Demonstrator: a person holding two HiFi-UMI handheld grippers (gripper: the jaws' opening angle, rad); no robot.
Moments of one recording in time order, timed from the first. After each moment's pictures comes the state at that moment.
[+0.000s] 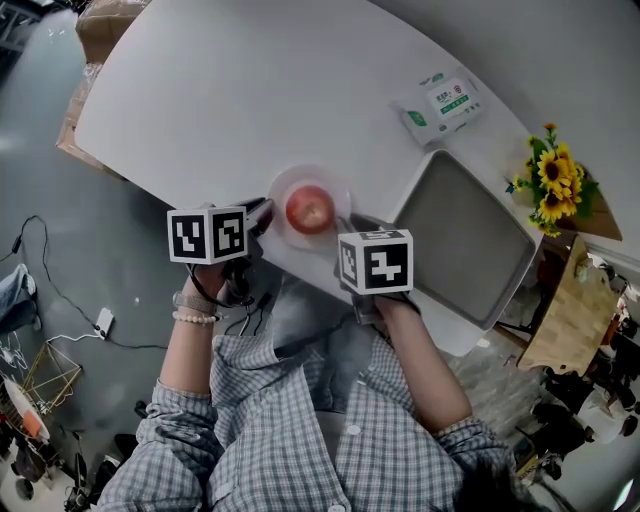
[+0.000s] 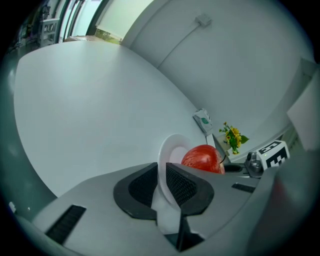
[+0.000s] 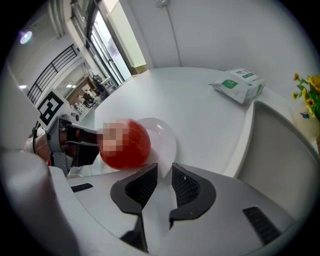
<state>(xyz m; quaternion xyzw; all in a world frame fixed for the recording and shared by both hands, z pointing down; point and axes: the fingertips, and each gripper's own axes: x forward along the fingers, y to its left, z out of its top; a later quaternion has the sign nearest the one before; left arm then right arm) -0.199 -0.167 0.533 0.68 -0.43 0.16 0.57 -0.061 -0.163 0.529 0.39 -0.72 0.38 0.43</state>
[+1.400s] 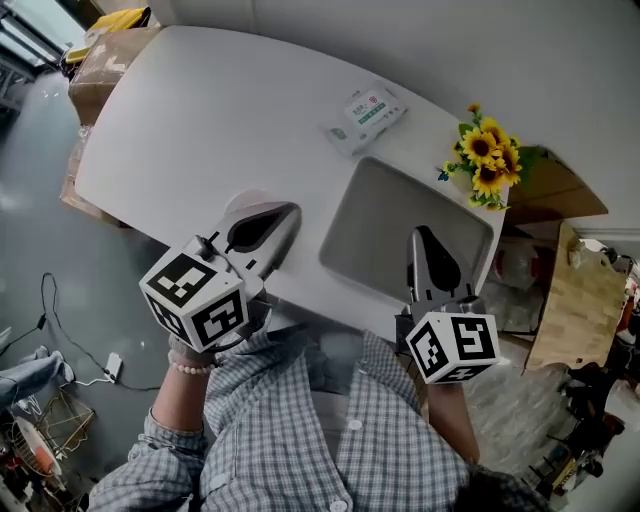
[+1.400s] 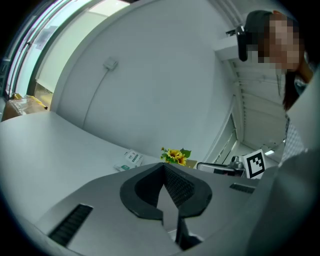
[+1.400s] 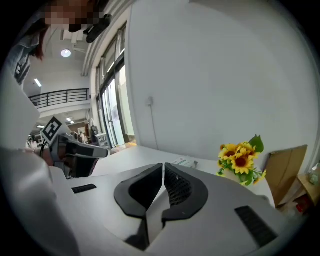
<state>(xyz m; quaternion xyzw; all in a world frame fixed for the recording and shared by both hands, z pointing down) -0.050 -0.186 0.293 0.88 -0.36 0.04 0.30 0.118 -0.177 0.292 0.57 -0.80 0.17 0.13</state>
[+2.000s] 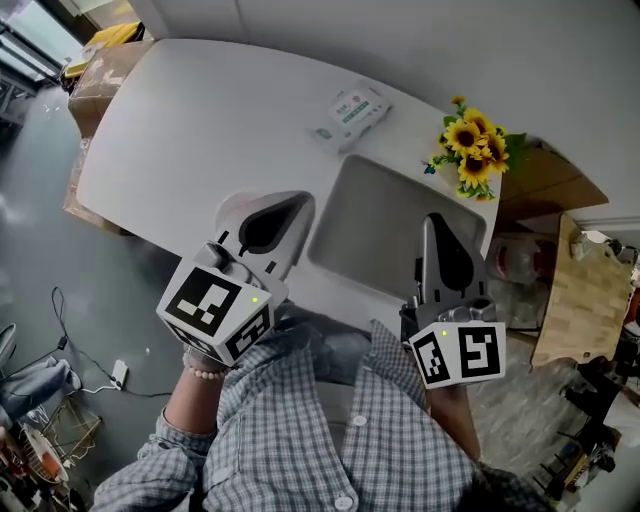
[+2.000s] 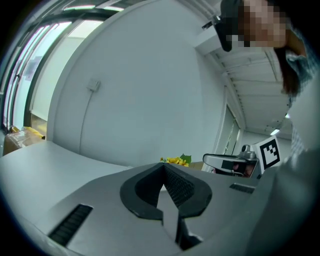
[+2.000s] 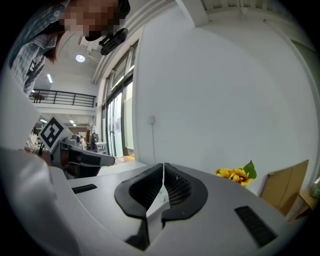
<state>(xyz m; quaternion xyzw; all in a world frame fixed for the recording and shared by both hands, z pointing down) -0.008 -0.188 0.248 0.90 -0.39 0.04 0.19 0.138 -0.175 0.233 0.57 -0.82 0.07 0.06</state>
